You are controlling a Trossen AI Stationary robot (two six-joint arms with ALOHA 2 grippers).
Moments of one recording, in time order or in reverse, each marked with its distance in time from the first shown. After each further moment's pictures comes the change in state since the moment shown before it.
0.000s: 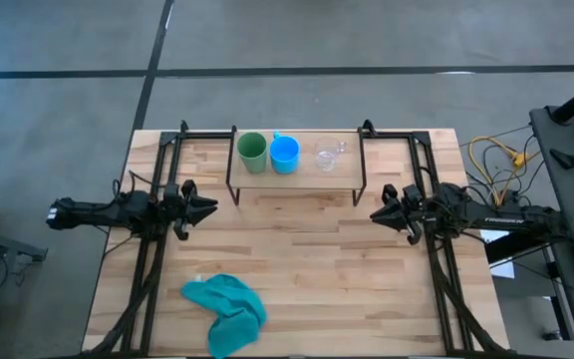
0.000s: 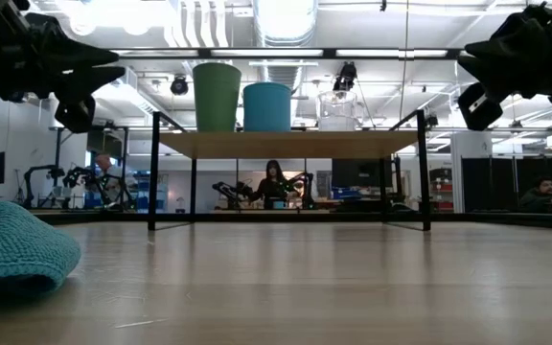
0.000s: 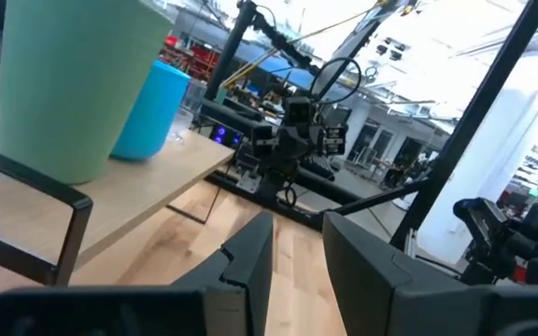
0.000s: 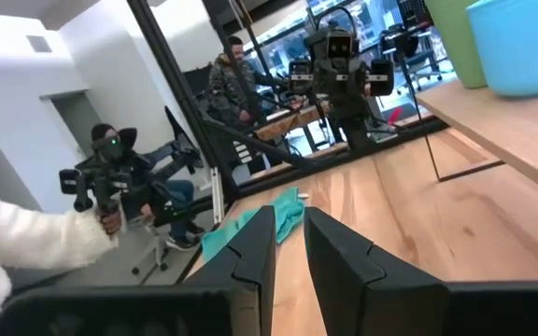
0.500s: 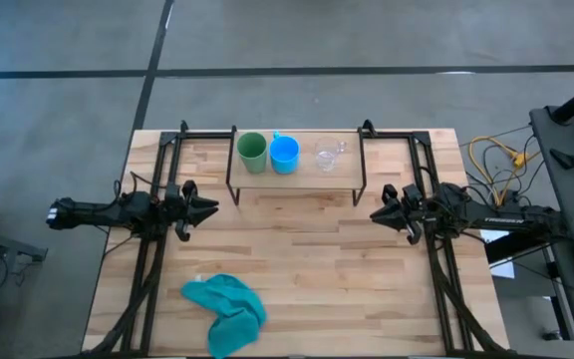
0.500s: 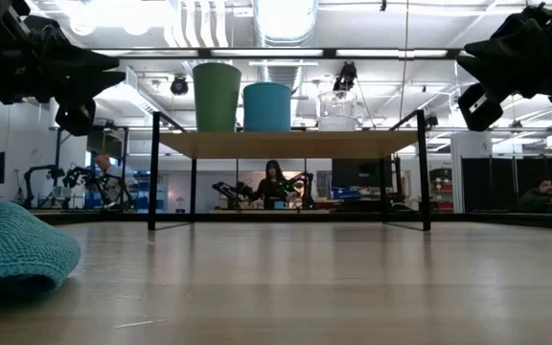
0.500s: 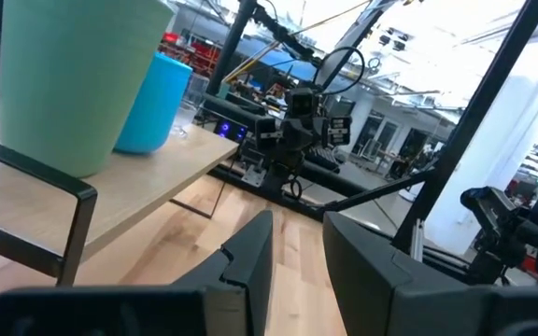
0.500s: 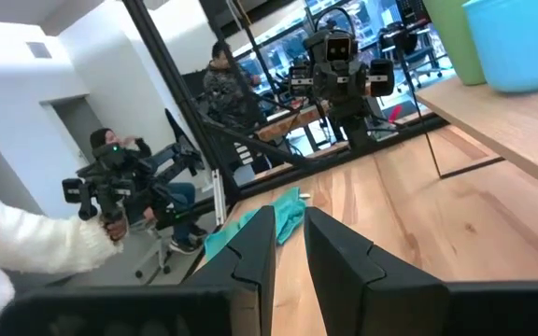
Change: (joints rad) left arm 0.000 0.003 -0.015 -0.006 0.002 0.022; right arm 0.000 0.000 0.001 -0.001 0.005 0.021
